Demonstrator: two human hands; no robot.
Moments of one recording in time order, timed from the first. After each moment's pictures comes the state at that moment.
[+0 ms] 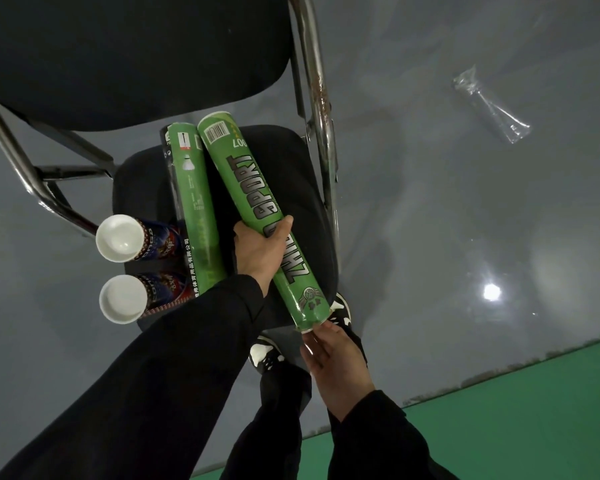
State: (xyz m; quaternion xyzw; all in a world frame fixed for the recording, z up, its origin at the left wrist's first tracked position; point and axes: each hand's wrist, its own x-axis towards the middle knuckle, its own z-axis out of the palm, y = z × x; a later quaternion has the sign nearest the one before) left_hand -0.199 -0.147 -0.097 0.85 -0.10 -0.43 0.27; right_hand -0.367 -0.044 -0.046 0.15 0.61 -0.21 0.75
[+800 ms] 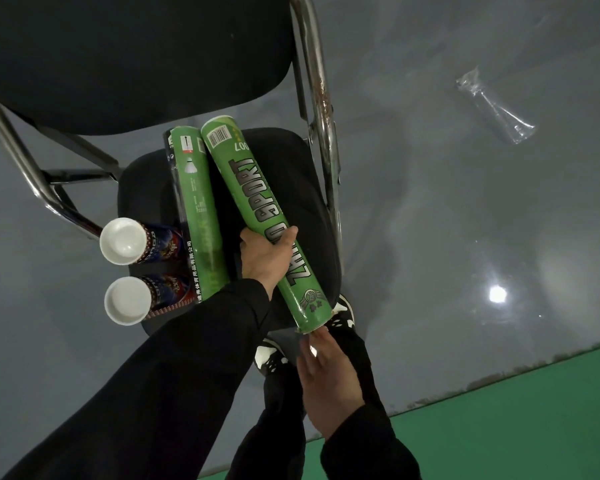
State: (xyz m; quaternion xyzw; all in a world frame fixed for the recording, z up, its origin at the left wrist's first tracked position) left_hand -0.202 -0.142 -0.098 0.85 -0.10 -0.45 0.23; right_hand -0.355 -0.014 -0.053 0.13 0.59 -0.27 0.75
